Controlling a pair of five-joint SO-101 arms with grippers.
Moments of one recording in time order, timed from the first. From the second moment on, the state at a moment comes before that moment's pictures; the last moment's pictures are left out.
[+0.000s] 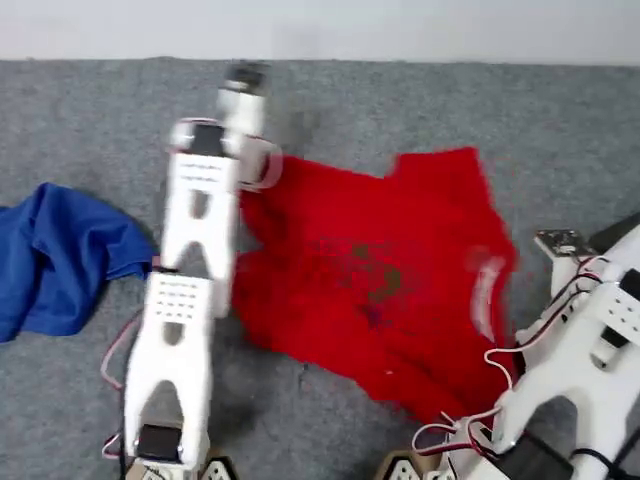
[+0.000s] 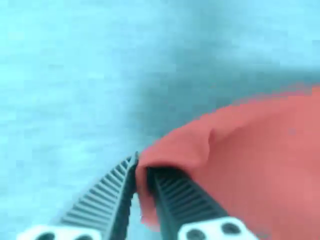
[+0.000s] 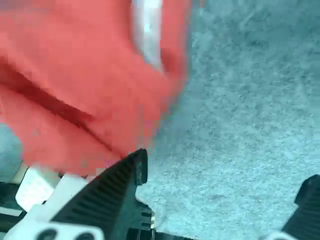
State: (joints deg) left arm -0.5 73.1 -88.7 95.5 2.2; right arm 37.9 -19.8 34.4 90.6 44.5
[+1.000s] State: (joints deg) left arm -15.0 59.6 -84.4 98.9 5.4; right arm 10.7 -19.8 34.4 100.7 57.5
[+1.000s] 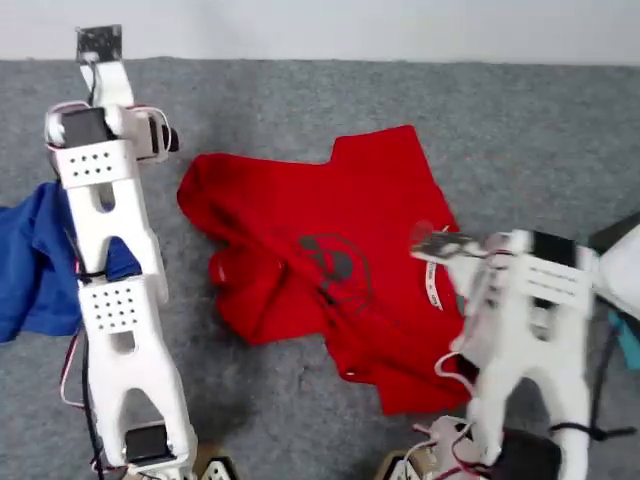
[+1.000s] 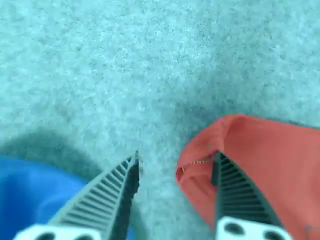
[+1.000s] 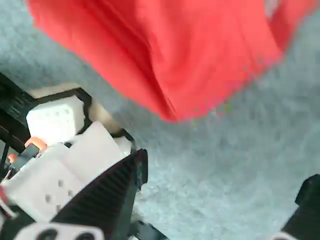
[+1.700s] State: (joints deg) left arm -6.6 8.0 -3.4 98.9 -3.7; right arm -27.3 -19.8 35.8 100.5 37.1
